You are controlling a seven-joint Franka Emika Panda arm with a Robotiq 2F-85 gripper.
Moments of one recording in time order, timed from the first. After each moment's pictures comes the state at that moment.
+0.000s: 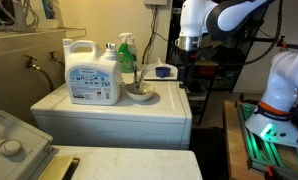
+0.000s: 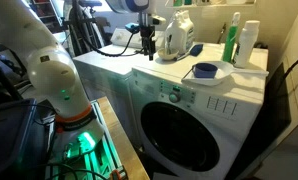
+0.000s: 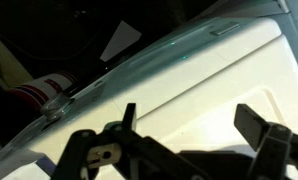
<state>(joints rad) 0.07 -0.29 0.23 -2.48 0.08 2.16 0.40</state>
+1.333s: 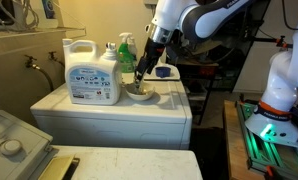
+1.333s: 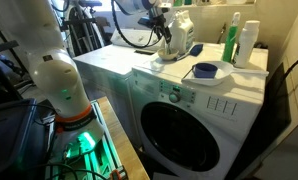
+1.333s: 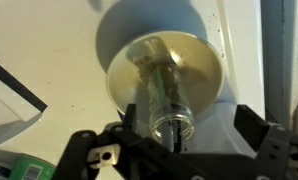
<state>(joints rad) 0.13 0.03 0.27 -2.15 -0.17 2.51 0.51</state>
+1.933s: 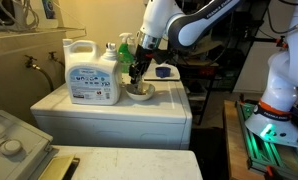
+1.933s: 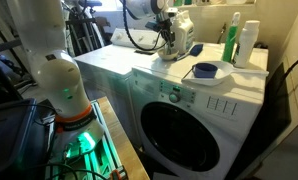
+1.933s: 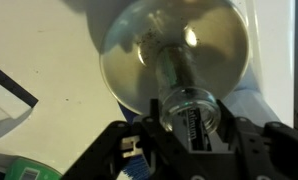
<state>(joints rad) 0.20 0.17 0.17 -2.03 -0.22 2.51 0.57</state>
